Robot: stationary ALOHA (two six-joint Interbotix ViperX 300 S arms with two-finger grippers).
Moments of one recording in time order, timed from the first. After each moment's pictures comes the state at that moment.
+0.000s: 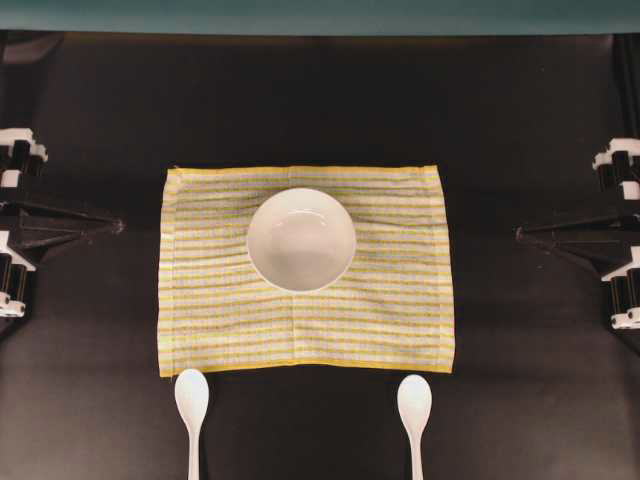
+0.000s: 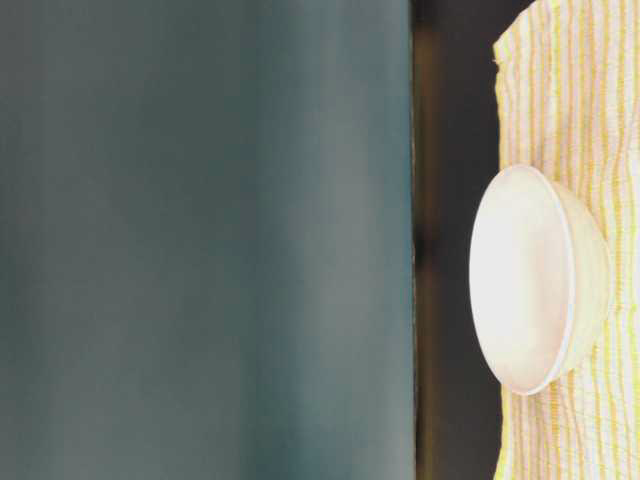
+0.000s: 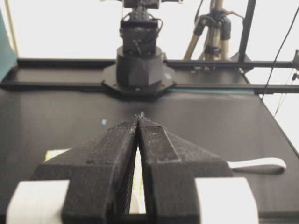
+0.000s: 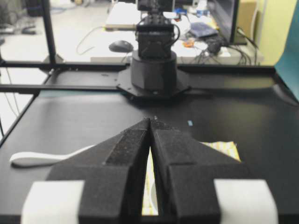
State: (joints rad) left arm 0.00 -0.96 1.17 0.00 -0.29 0.00; right arm 0.07 -0.97 1.18 0.00 -0.29 0.01
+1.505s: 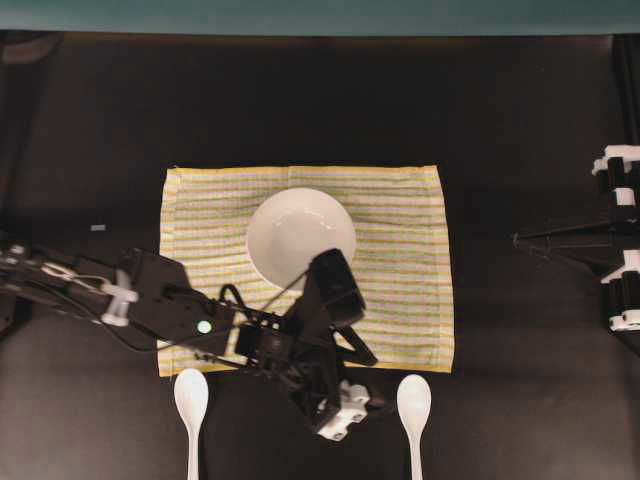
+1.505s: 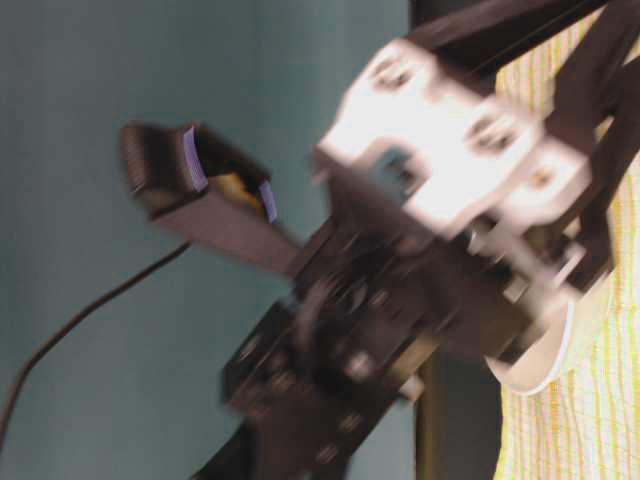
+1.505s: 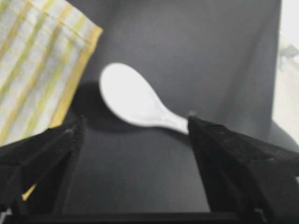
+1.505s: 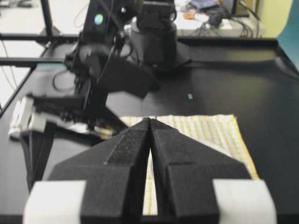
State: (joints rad) left arm -0.20 0.34 0.35 0.04 -0.15 -0.73; right arm 0.07 -0.99 1.20 0.00 -0.20 0.01
